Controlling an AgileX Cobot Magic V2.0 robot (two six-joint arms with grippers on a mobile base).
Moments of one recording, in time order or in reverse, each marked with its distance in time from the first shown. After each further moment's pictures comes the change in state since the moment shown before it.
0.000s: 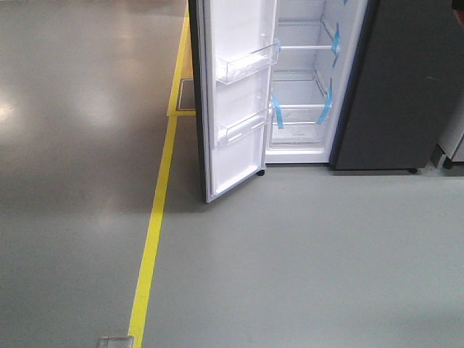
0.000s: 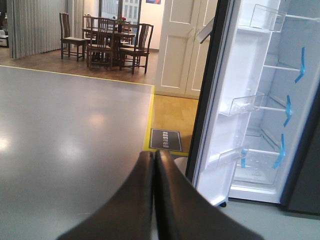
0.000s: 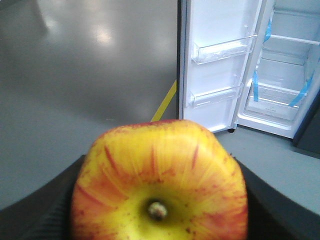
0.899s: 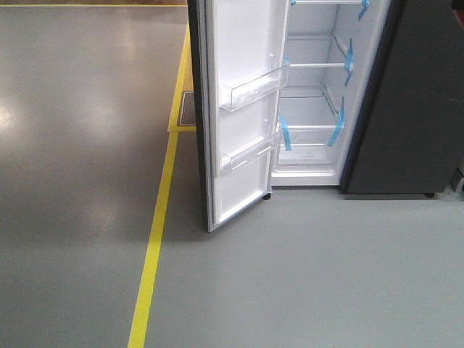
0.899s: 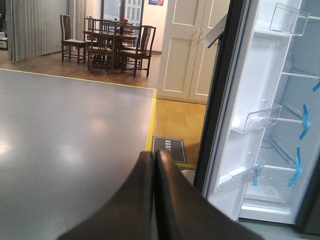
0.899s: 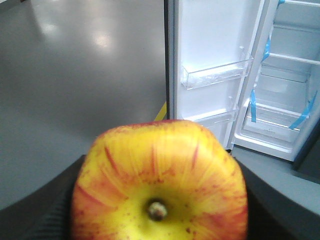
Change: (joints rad) left arm 0.000 0.000 0.000 0.000 0.000 0.000; right arm 0.000 0.000 0.000 0.000 0.000 0.000
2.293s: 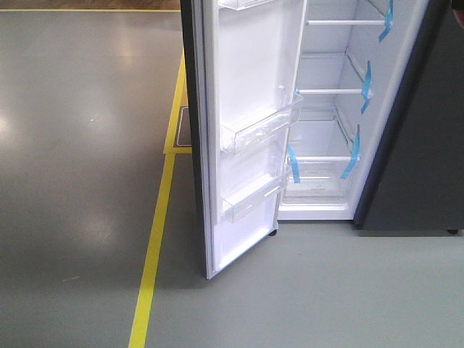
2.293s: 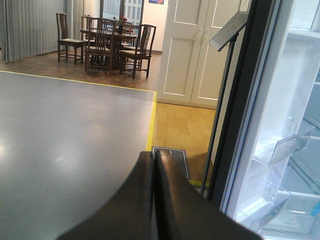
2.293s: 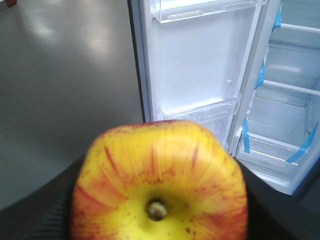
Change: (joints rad) left arm 0.000 0.000 0.000 0.000 0.000 0.000; right arm 0.000 0.000 0.000 0.000 0.000 0.000
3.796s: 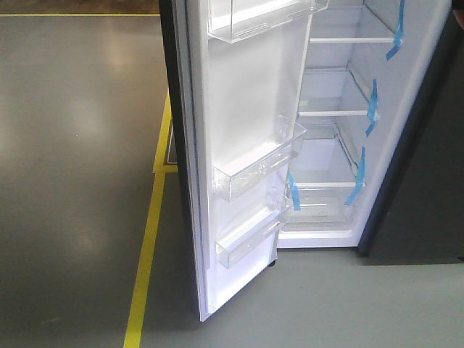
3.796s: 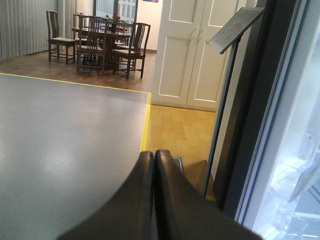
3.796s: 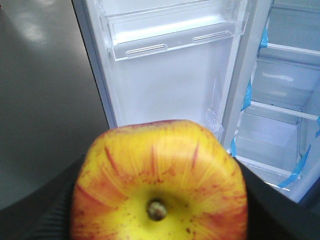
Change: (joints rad) left arm 0.000 0.000 0.000 0.000 0.000 0.000; right arm 0.000 0.000 0.000 0.000 0.000 0.000
